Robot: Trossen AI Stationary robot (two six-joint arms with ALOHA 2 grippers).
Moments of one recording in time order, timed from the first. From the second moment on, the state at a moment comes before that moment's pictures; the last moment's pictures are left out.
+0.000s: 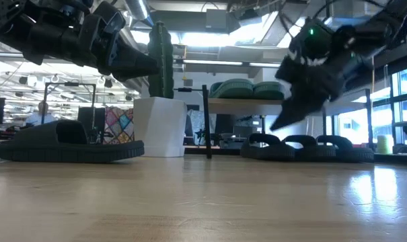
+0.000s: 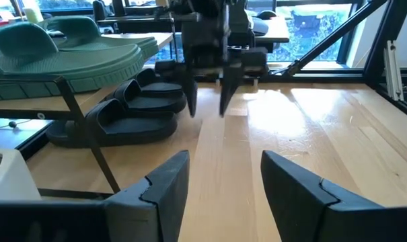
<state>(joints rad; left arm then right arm) 0.00 1.13 0.27 0.69 -0.14 0.00 -0.23 1.32 0.48 0.11 -0.17 0.00</state>
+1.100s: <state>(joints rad) -0.23 1.57 0.97 -1.08 -0.33 -1.25 -0.15 1.00 0.55 -0.21 -0.10 -0.08</state>
